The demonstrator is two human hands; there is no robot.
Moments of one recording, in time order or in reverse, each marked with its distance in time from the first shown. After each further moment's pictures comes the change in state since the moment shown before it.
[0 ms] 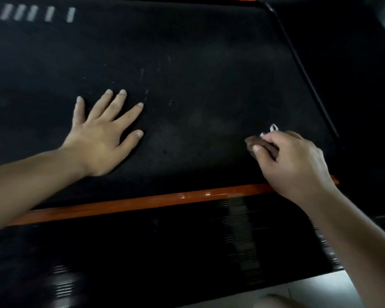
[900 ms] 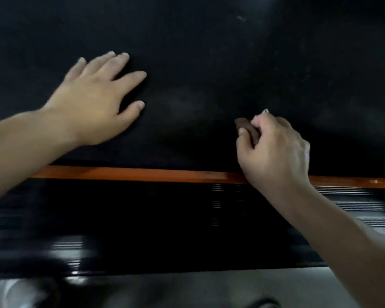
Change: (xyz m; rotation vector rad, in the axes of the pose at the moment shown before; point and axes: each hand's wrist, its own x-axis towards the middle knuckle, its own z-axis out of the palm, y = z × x) left_hand -0.126 -0.274 -0.035 -0.049 0.016 -0.039; right_hand -0.072 -0.333 0.087 -0.017 -0.025 -0.077
